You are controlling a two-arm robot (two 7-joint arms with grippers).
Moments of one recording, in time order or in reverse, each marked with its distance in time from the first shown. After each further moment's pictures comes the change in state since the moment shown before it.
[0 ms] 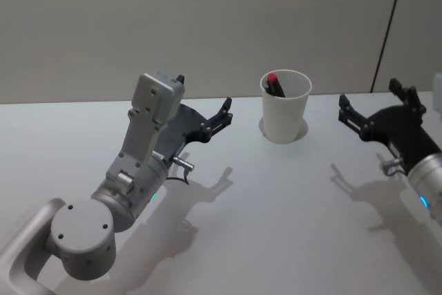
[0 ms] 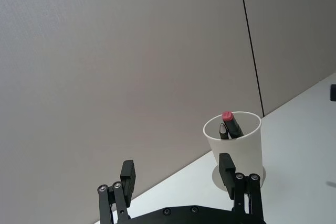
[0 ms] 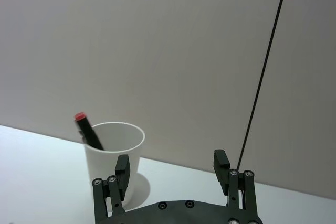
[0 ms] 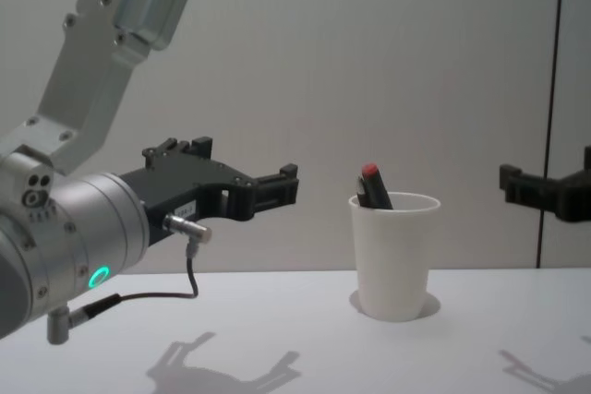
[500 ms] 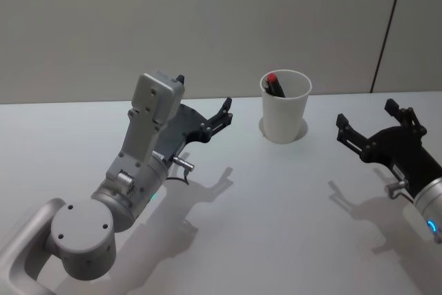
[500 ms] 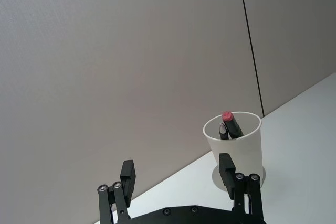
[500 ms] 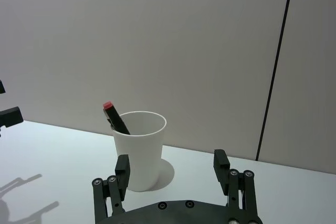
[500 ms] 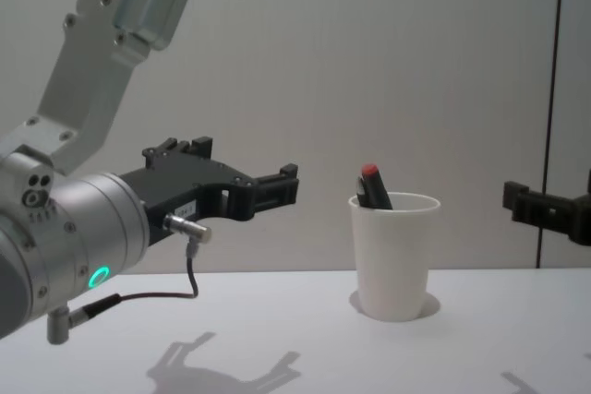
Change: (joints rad) left arm 0.000 0.000 0.000 0.000 0.000 0.000 0.000; right arm -0.088 0.068 -0.016 -0.079 0.136 -0.012 0.012
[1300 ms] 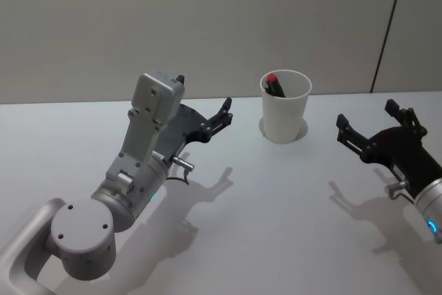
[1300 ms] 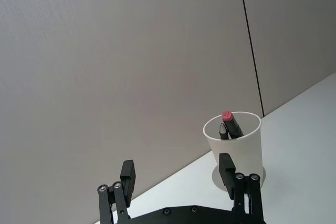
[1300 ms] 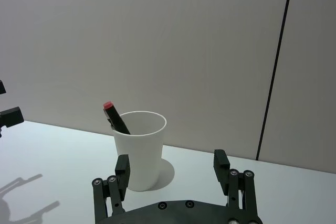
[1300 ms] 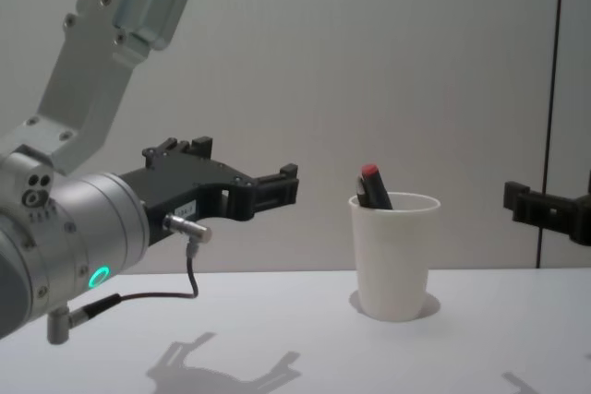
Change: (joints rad) left arm 0.000 0.000 0.000 0.000 0.000 0.000 0.000; right arm -0.002 0.001 0.001 -0.002 0.003 0.000 0.000
